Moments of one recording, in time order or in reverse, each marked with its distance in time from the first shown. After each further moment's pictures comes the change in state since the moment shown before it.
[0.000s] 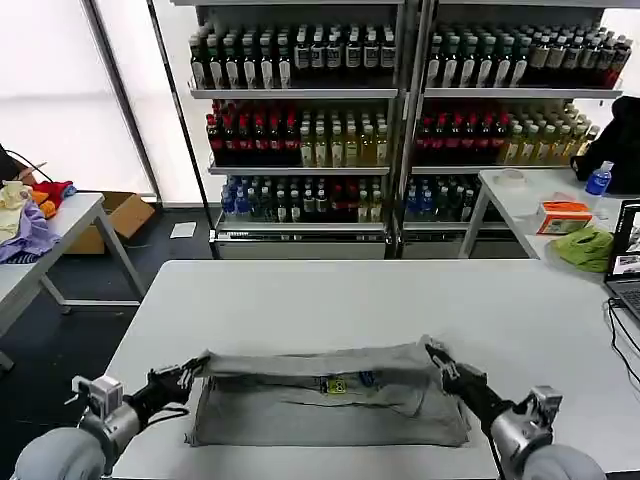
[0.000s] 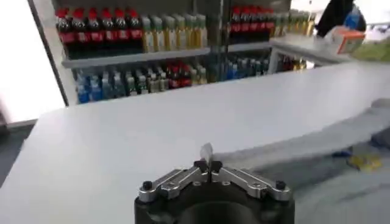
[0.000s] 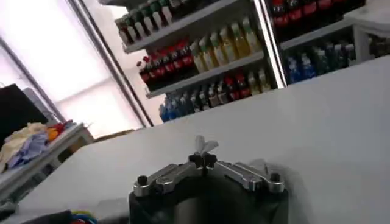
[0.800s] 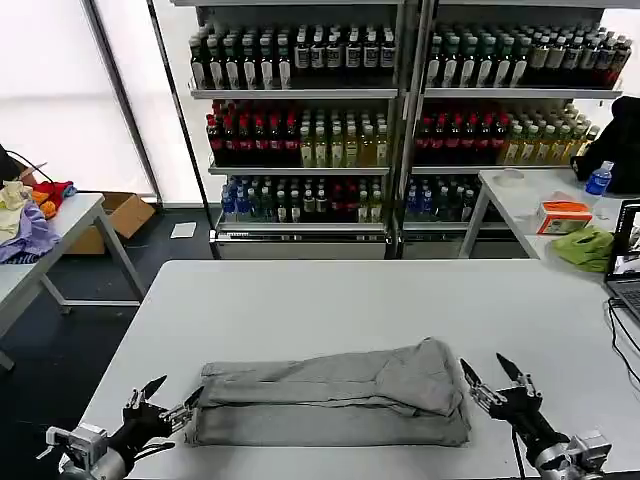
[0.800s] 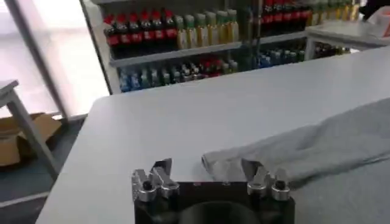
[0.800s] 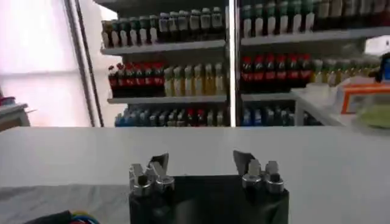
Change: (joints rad) left arm 0.159 -0.165 -0.076 -0.124 0.087 -0.043 -0.155; right arm -0.100 0.054 0.194 -0.034 -0.326 0.308 -0.124
